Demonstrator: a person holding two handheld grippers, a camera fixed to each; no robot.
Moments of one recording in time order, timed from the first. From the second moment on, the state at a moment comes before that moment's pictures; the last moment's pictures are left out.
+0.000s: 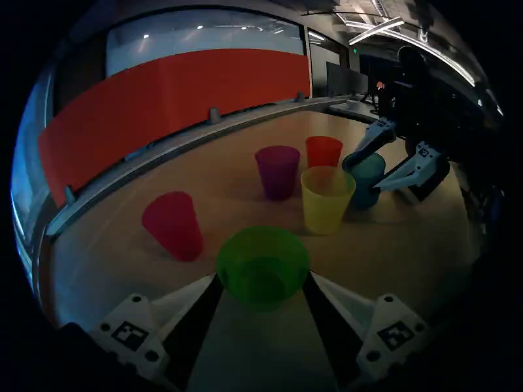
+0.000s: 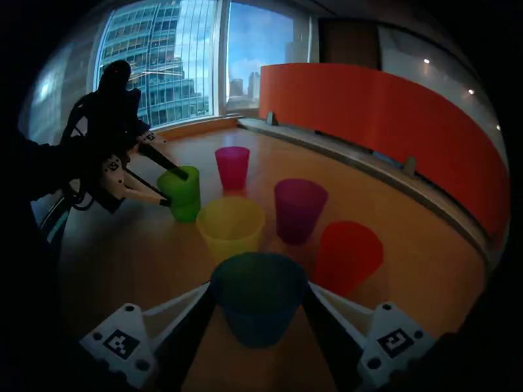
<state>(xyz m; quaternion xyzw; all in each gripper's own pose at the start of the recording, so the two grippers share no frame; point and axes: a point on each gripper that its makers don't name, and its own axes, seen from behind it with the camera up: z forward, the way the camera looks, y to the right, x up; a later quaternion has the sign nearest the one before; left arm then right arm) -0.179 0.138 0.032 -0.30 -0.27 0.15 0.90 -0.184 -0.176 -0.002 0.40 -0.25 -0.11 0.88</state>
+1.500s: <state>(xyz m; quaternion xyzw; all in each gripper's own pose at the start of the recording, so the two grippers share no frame) -0.185 0.115 0.023 -0.27 -0.29 0.17 0.90 -0.187 -0.151 -0.023 0.38 -0.25 -0.11 0.88</state>
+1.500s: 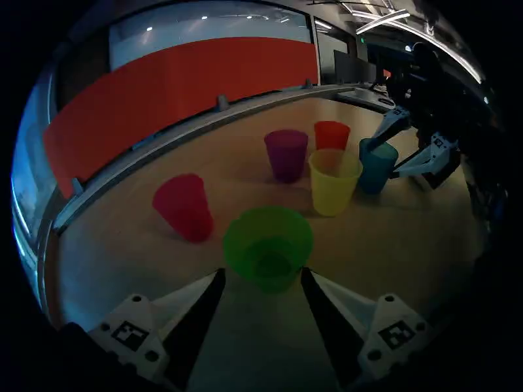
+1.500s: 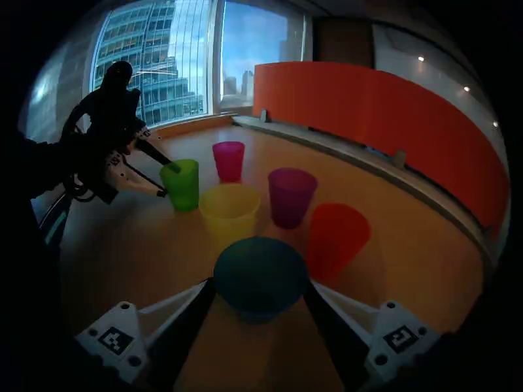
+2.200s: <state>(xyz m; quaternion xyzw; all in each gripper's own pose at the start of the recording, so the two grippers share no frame) -0.154 0.070 -0.005 -0.21 -0.26 0.14 0.93 -0.164 -0.112 -0.046 0.33 -0.23 -0.10 0.91</state>
